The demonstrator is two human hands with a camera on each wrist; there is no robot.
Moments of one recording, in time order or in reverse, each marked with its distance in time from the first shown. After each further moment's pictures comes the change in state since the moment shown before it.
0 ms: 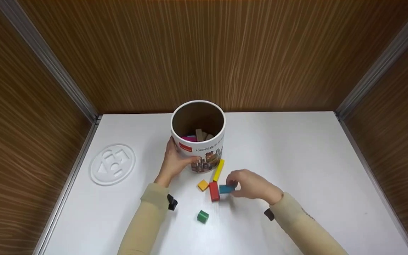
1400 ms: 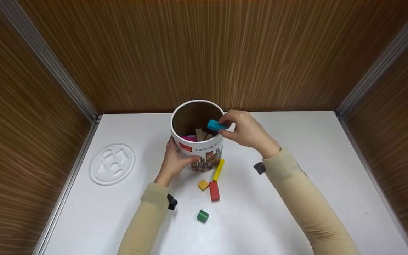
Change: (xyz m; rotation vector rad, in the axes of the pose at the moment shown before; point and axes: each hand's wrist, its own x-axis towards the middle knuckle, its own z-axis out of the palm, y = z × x) left_hand 0.000 0.001 0.001 0.004 -0.006 -0.013; right_hand 0.055 -0.053 -0.126 -0.013 0.444 -0.126
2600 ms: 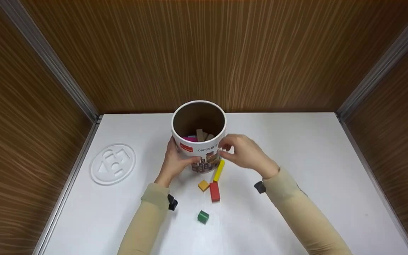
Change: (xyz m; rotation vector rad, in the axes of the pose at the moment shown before) left_hand -0.002 -0.001 -0.001 -0.006 -0.006 -0.009; right_hand -0.036 0.007 0.040 -0.019 -0.106 0.025
